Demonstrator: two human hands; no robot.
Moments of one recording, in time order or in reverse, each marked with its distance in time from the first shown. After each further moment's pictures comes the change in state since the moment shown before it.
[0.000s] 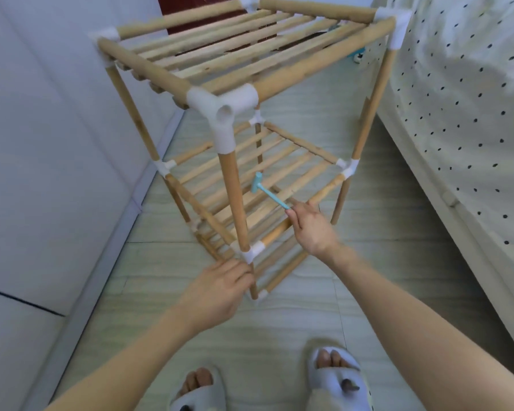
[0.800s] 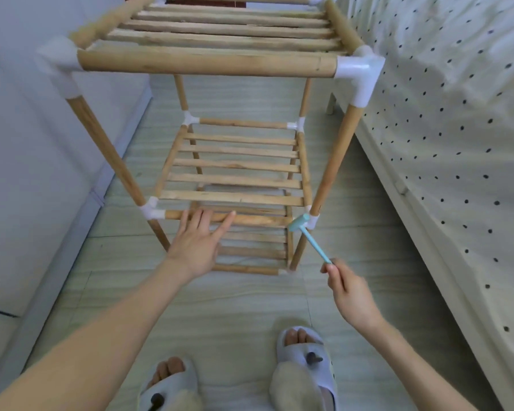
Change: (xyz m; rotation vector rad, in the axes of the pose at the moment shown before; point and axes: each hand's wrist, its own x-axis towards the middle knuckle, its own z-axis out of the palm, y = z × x) left_hand 0.045 -0.029 0.035 0.126 -0.260 -0.345; right_hand -0.166 0.040 -0.029 0.209 0.135 0.262
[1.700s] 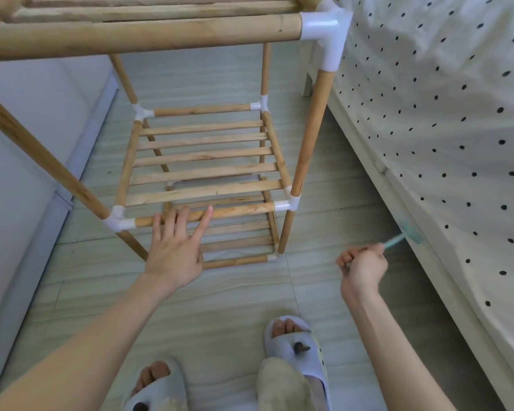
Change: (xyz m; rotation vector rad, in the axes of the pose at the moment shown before) left_hand -0.001 0.023 0.019 0.012 0.043 -0.087; right_hand 0.028 0.003 -0.014 1.161 0.623 0.612
